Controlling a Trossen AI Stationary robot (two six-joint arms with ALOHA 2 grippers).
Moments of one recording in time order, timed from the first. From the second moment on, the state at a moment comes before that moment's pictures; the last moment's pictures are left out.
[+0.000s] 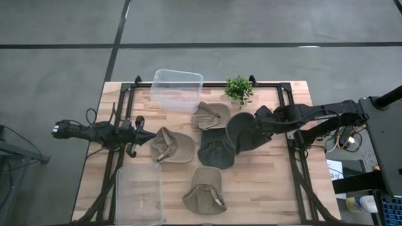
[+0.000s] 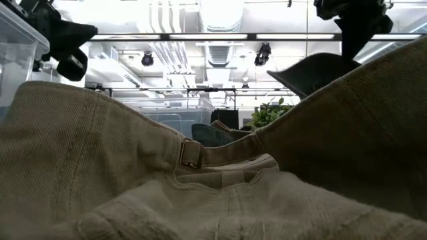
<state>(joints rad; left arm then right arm) -0.20 0.00 0.01 0.17 -0.17 -0.25 0.14 1.23 1.22 -1.38 0.37 0.99</state>
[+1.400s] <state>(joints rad) -0.18 0.56 0.29 0.23 -0.41 -0.50 0.04 1.80 1.95 -1.39 0.31 0.47</state>
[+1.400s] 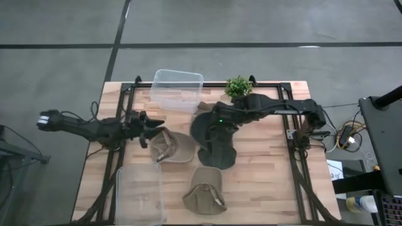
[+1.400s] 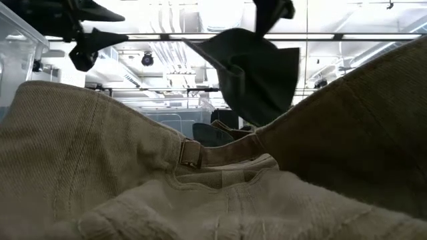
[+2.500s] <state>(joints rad) -0.05 1.01 0.58 0.11 -0.27 -0.44 0.04 2.08 2.30 -1.49 0.28 0.29</state>
